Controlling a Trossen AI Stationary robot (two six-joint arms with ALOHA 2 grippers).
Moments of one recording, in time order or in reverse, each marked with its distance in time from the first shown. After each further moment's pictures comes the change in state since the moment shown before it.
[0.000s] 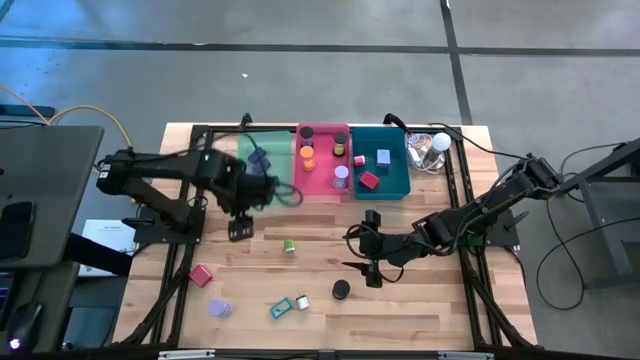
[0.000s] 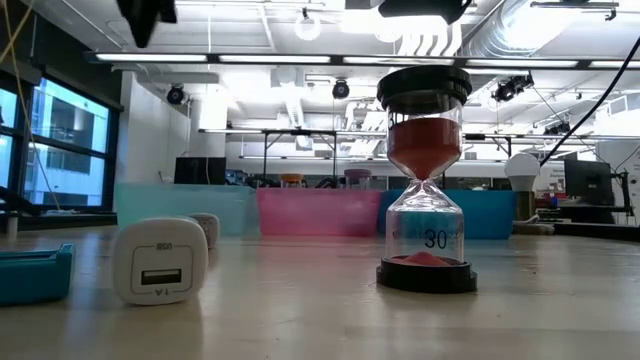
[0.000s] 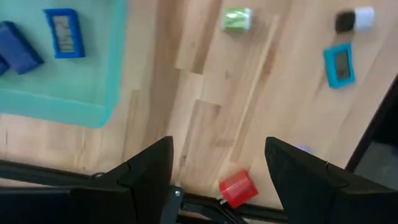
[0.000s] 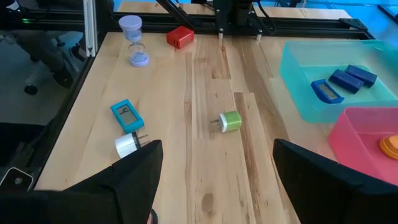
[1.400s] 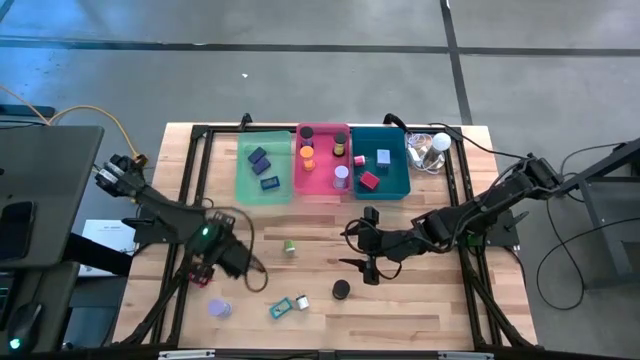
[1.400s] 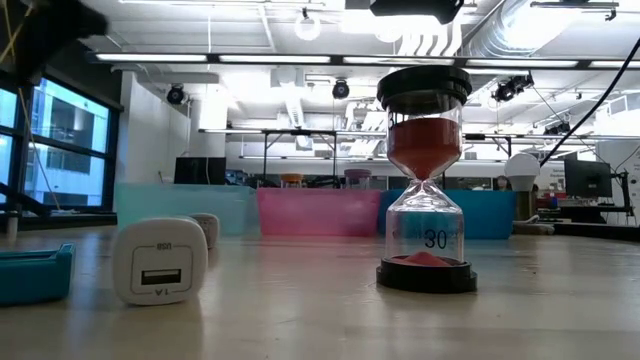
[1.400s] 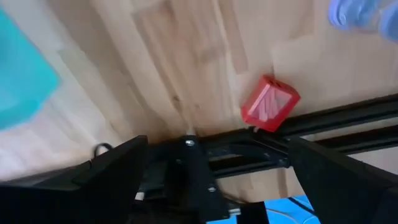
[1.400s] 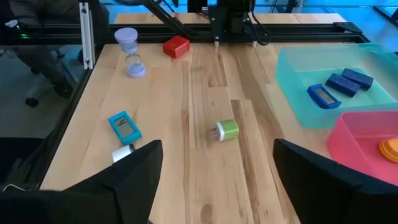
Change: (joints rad) left arm -0.482 0.006 -0.325 0.019 -0.009 0.107; right arm -0.026 0.000 0.000 0.035 -0.008 0.006
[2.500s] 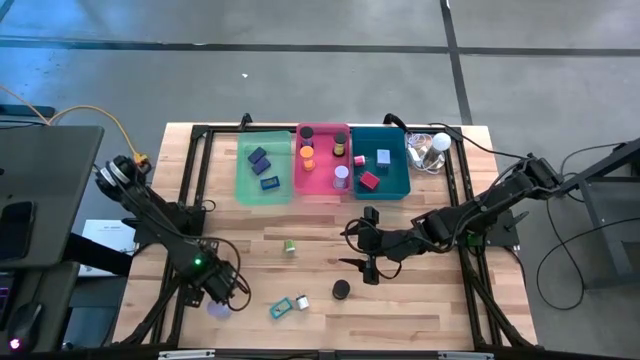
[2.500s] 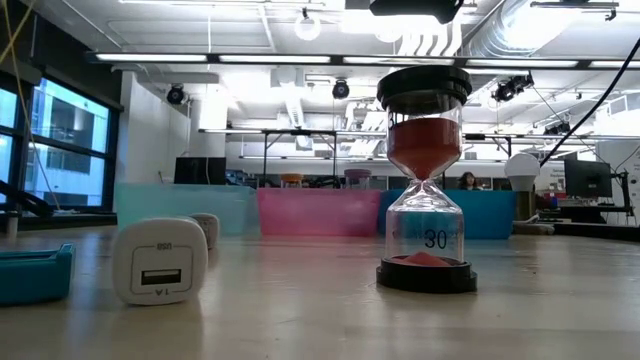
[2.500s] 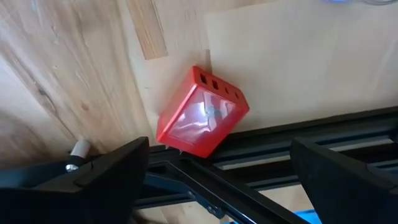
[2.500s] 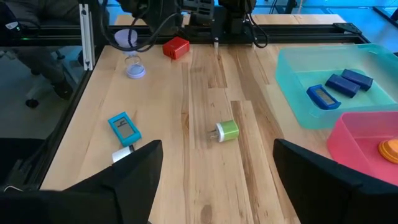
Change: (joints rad) left arm -0.247 0.008 -0.354 0.407 0.228 -0.371; right arm 0.000 0.000 0.000 0.004 0.000 0.000
